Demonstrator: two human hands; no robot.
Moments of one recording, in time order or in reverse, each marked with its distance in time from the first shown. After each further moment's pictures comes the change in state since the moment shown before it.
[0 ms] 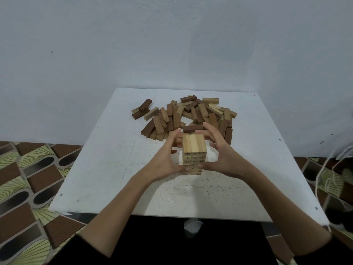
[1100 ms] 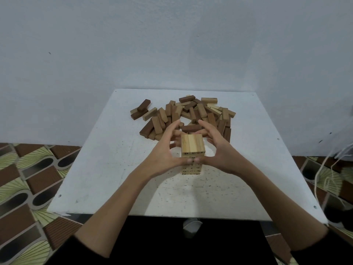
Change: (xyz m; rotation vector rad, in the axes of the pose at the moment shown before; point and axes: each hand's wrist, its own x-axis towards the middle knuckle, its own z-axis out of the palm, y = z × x) left_hand 0.003 0.016 -0.006 -0.086 0.062 0.054; right_hand 0.004 -0.005 -0.001 -0.019 0.068 -0.044
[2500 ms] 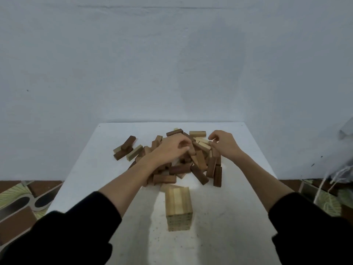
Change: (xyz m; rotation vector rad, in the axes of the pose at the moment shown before) left_hand 0.166 0.021 -0.007 0.438 -0.153 0.058; right_hand 0.130 0.075 -0.102 -0.302 0.341 0.300
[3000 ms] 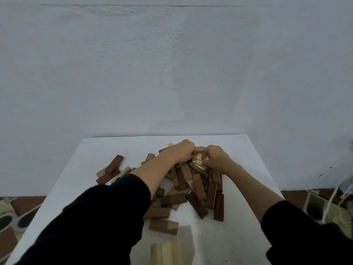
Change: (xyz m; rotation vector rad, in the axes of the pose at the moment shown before) left_hand 0.132 -0.020 0.023 0.464 -0.297 -0.031; right_hand 0.075 0.024 0.024 -0.323 -0.269 -0.004
